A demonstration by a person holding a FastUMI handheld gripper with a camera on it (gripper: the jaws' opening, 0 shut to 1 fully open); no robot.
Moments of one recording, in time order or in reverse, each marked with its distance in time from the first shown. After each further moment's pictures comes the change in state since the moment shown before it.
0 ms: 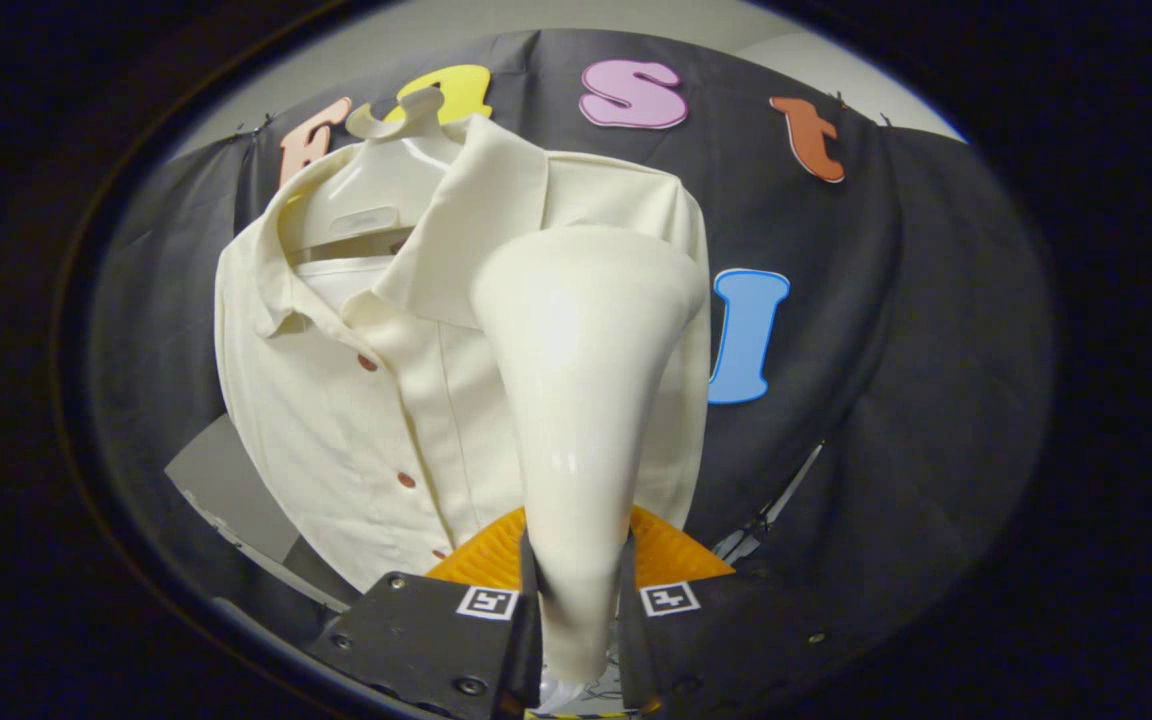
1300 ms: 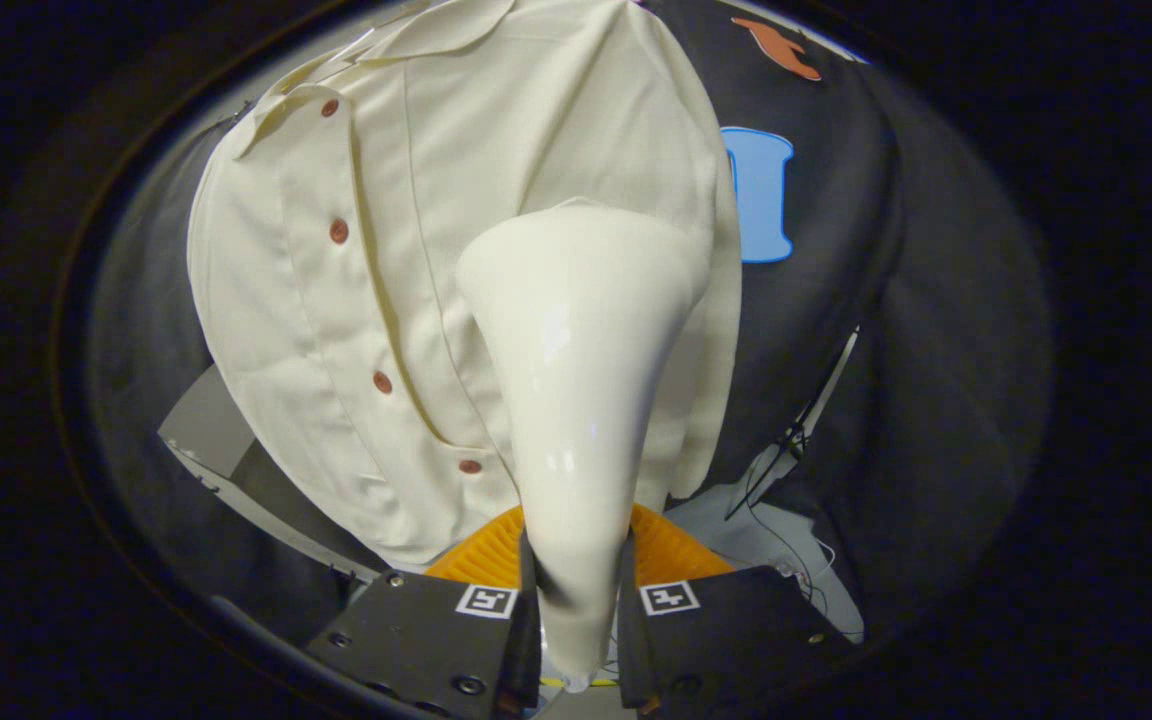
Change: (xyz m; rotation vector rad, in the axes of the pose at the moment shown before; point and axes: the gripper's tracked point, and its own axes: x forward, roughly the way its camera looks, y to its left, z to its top) arm 0.035 0.011 -0.192 0.114 0.231 0.043
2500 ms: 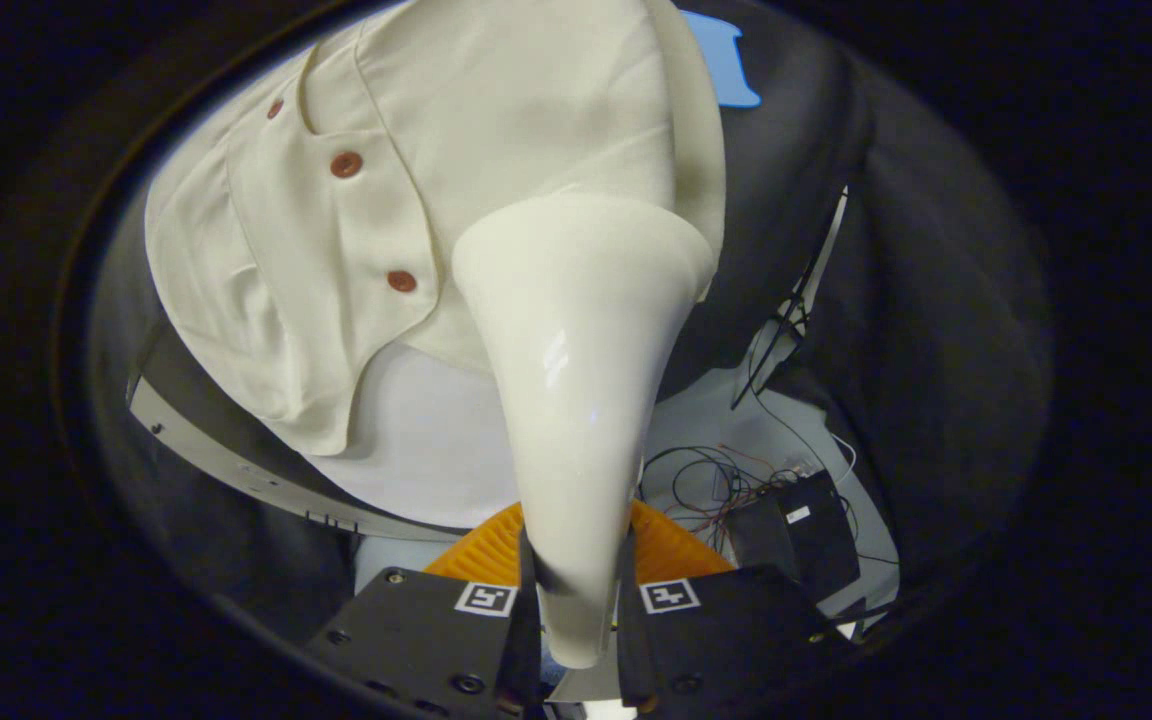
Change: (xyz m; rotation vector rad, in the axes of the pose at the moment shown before) arm 0.053 -0.017 -0.185 0.089 0.278 -0.070
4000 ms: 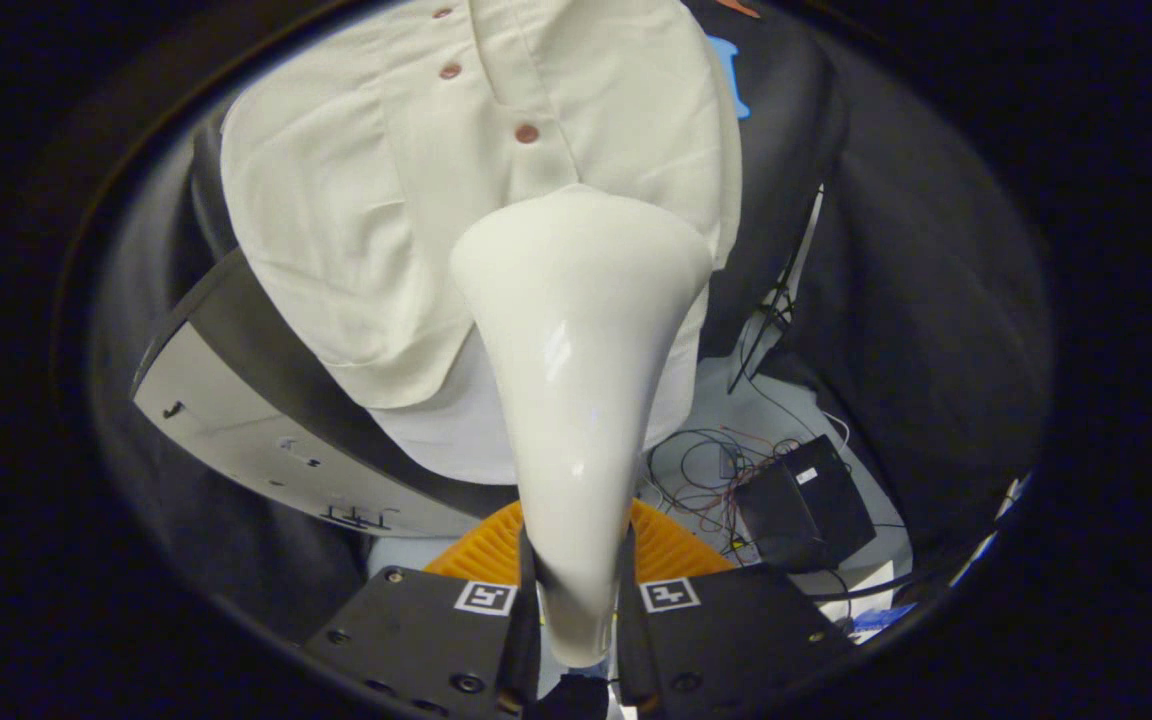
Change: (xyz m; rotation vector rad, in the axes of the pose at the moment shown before) arm -0.075 0.092 -0.047 0.046 -0.069 -0.036
